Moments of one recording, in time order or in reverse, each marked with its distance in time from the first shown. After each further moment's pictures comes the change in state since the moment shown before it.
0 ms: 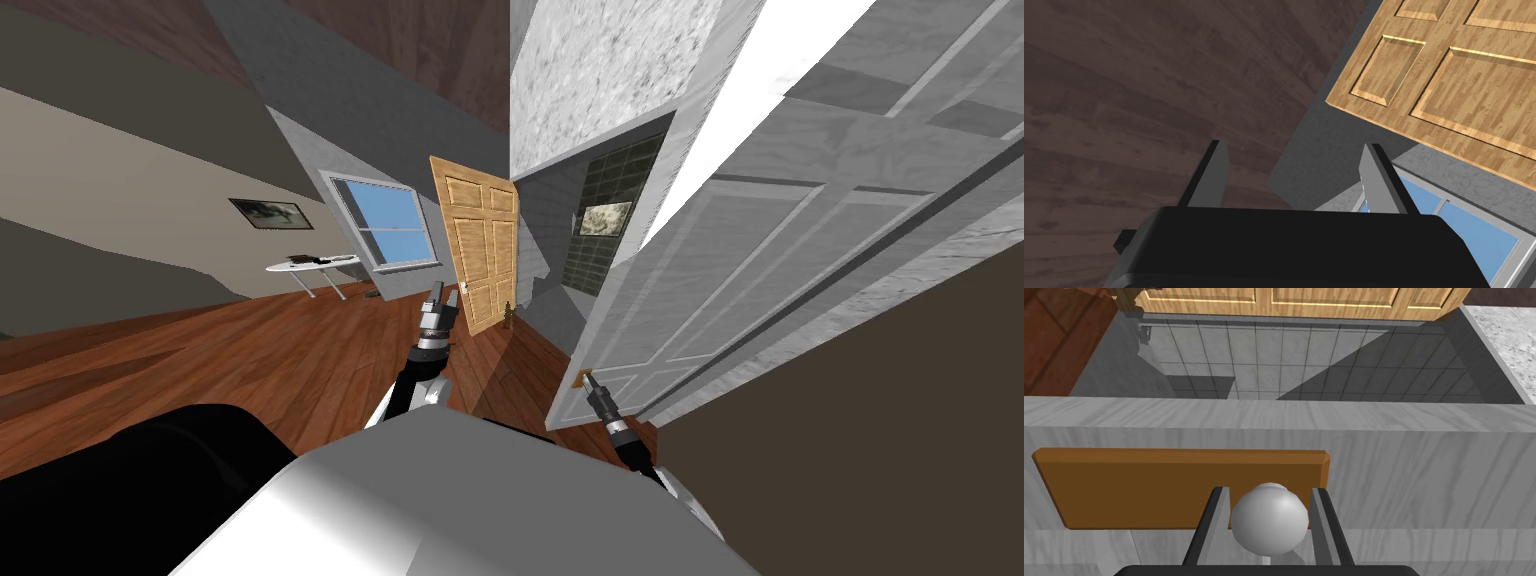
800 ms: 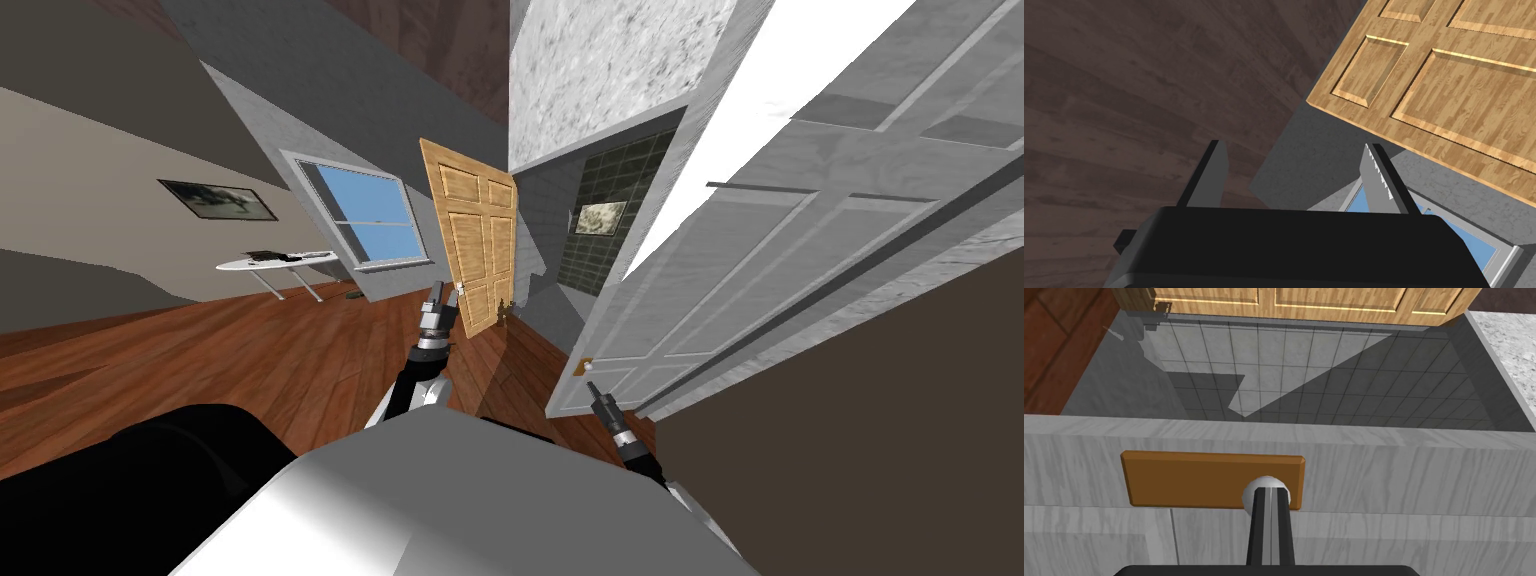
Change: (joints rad) arm 0.053 -0.032 0.011 -0.033 0.009 -0.051 -0.015
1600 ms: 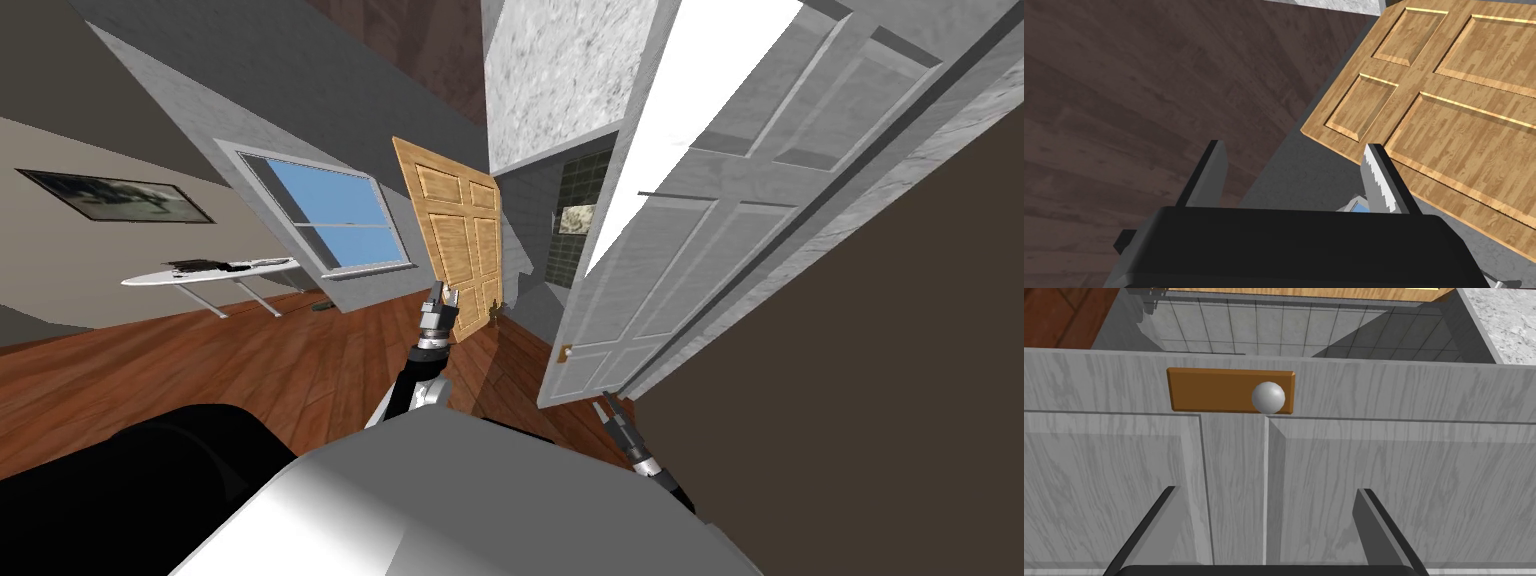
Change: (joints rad) arm 0.080 -0.064 0.012 0.008 0.008 -0.124 -0.030
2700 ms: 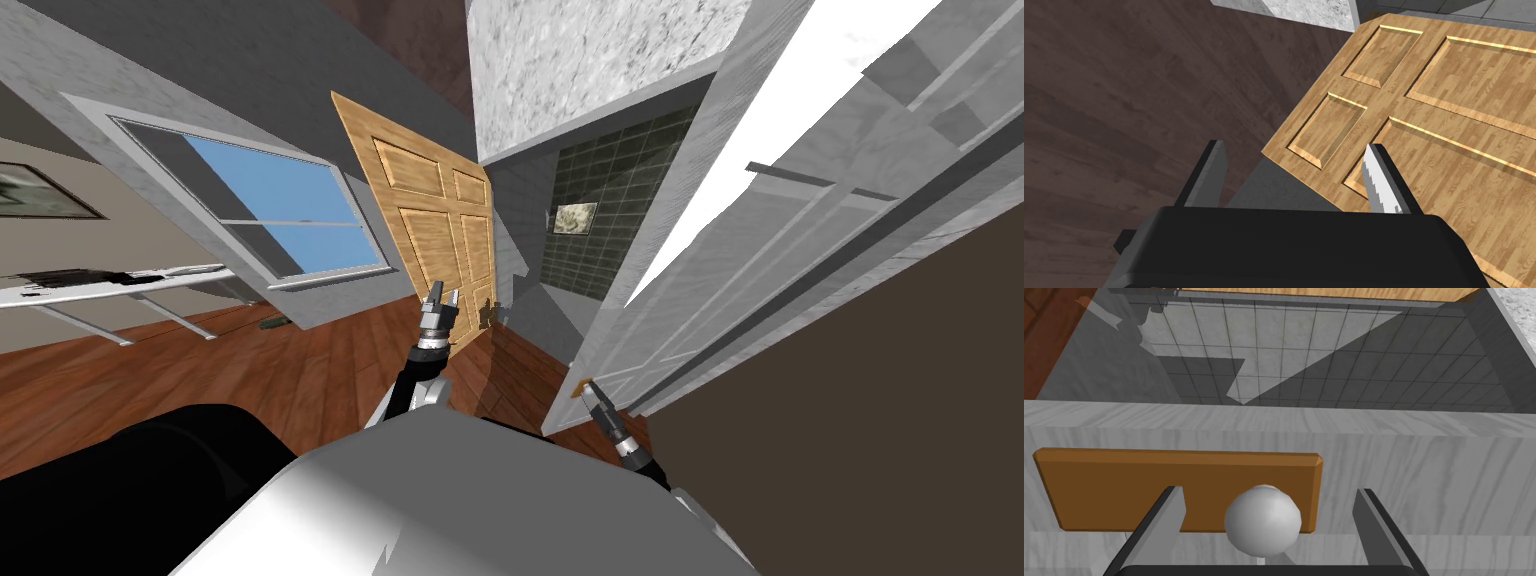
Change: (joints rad) arm -0.066 0.015 0.101 -0.023 -0.029 0.061 0.016
